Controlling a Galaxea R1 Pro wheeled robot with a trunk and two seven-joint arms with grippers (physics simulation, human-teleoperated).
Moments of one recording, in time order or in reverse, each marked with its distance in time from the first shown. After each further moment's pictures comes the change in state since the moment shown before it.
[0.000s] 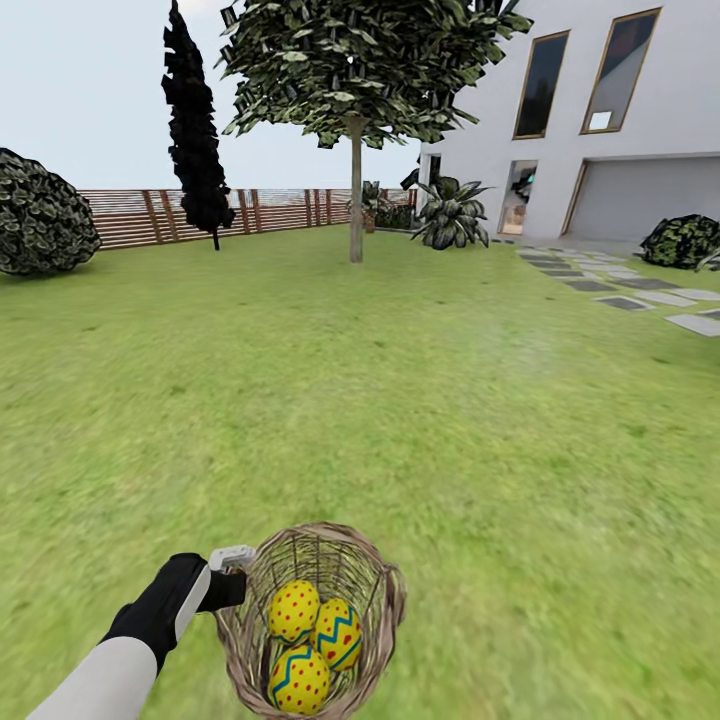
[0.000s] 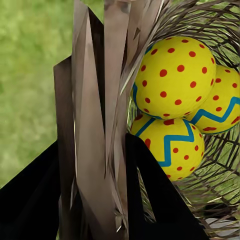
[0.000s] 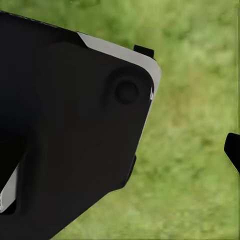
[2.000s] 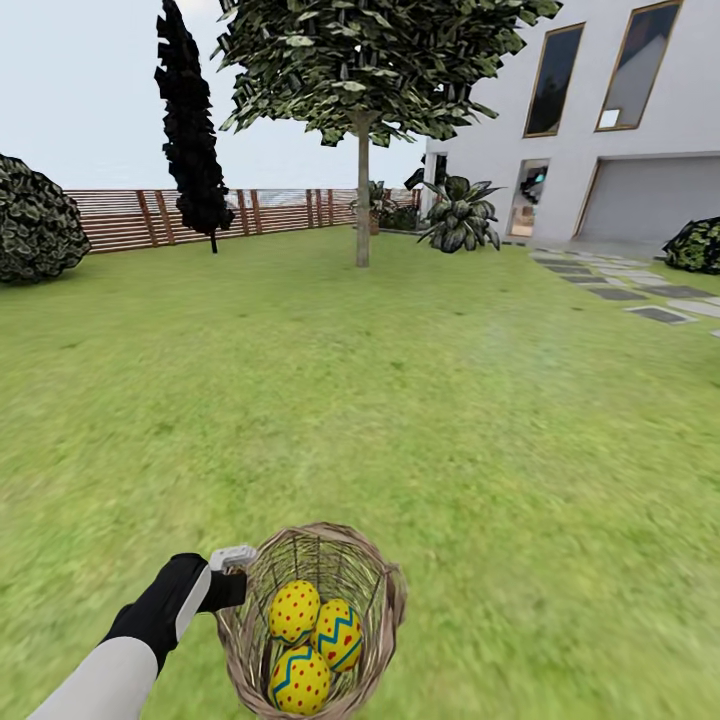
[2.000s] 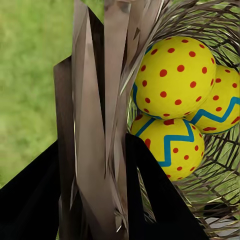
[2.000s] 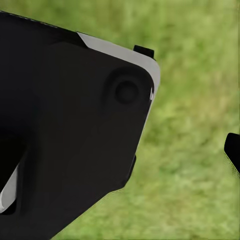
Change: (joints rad) left arm 0.000 -0.001 0.000 0.001 -0.001 0.001 0.000; right arm 0.000 0.000 0.000 0.000 0.000 0.000 0.000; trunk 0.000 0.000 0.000
